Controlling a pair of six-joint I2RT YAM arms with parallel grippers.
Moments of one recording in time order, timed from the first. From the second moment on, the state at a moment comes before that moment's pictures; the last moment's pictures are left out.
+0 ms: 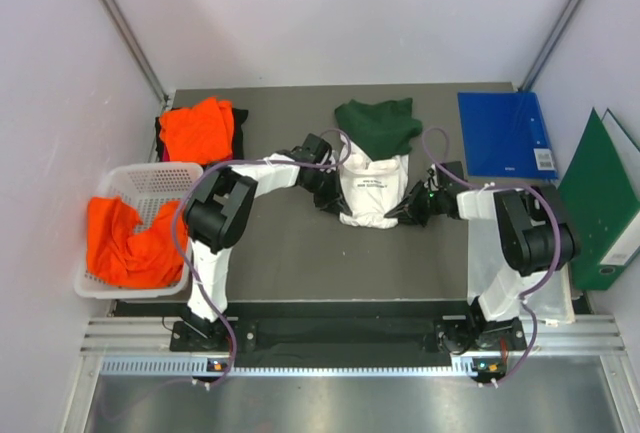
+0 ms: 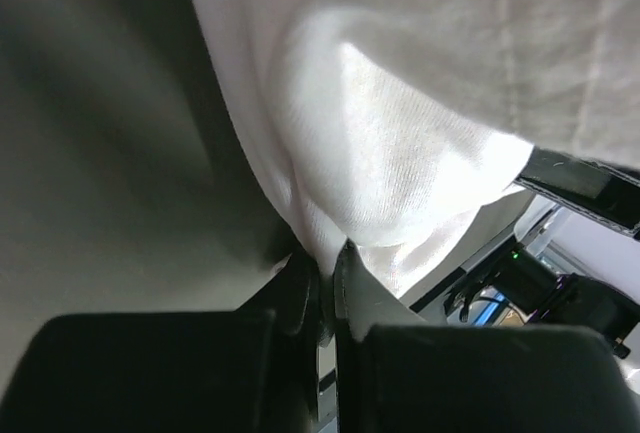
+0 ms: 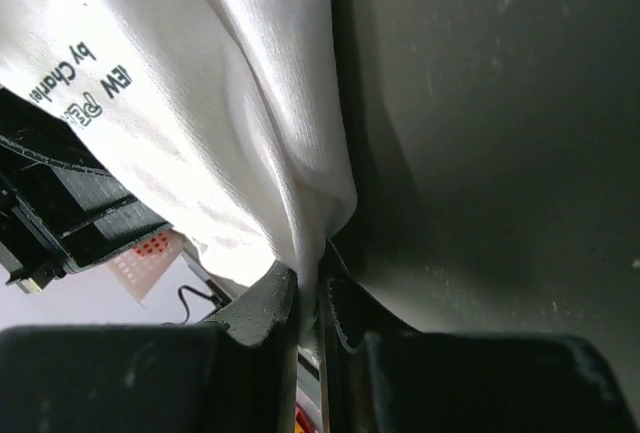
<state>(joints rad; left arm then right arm) -0.54 2.08 1.39 -0.43 0.56 -0.70 0.19 1.72 0.72 0.03 -0.62 0.91</state>
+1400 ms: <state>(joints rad) -0.36 2.29 2.12 -0.72 0.73 -0.75 0.13 1.94 1.53 -0.40 -0.69 0.66</state>
